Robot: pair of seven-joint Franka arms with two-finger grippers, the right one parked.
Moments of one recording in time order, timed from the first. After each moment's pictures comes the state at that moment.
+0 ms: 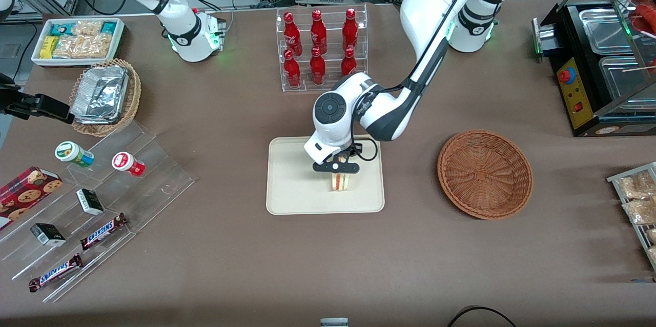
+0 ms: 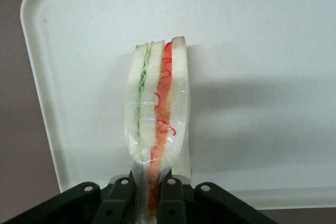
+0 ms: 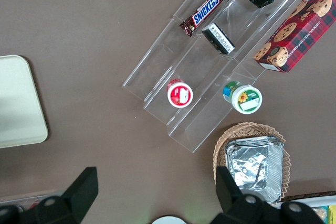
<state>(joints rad) -0.69 0.75 -0.11 -1.40 0.09 2.08 -0.75</state>
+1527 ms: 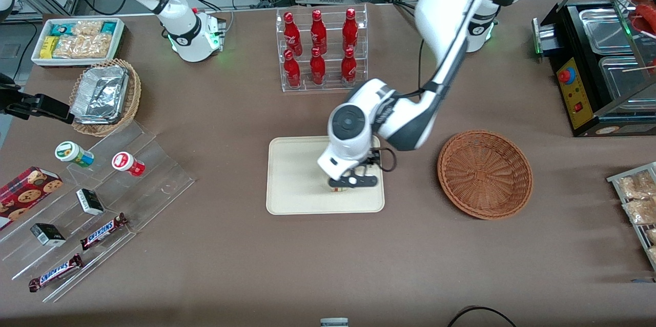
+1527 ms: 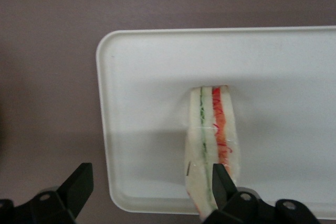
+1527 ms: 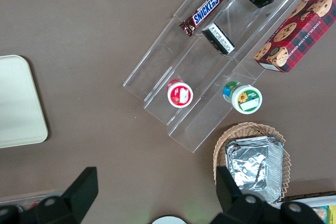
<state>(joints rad) -0.59 0.71 -0.09 -1.30 0.06 1.90 -0.70</state>
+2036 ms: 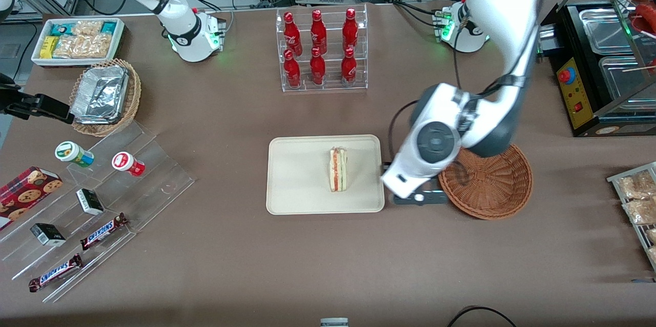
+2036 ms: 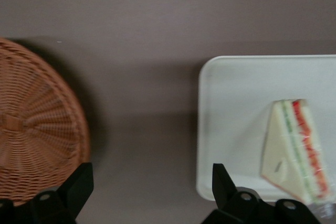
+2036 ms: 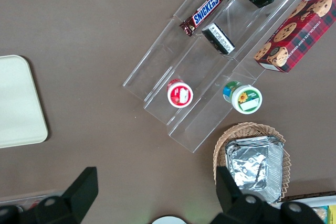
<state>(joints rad) -0.37 0.53 -0.08 -1.45 0.02 1.83 -0.44</state>
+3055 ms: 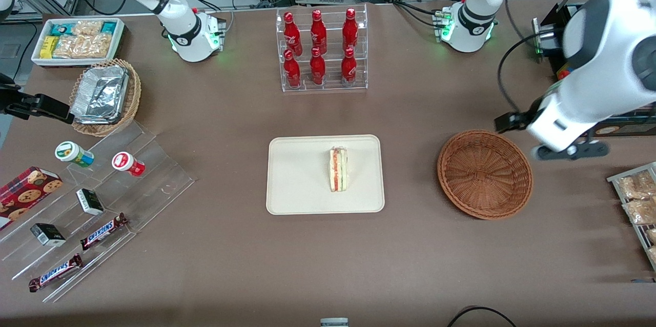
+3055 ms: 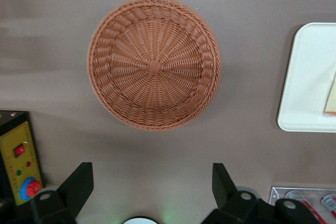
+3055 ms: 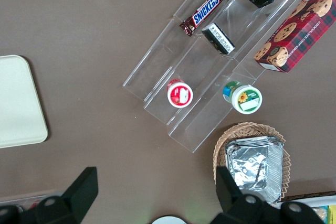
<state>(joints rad) -0.05 0.10 -0.10 -1.62 0.02 1.55 -0.18</state>
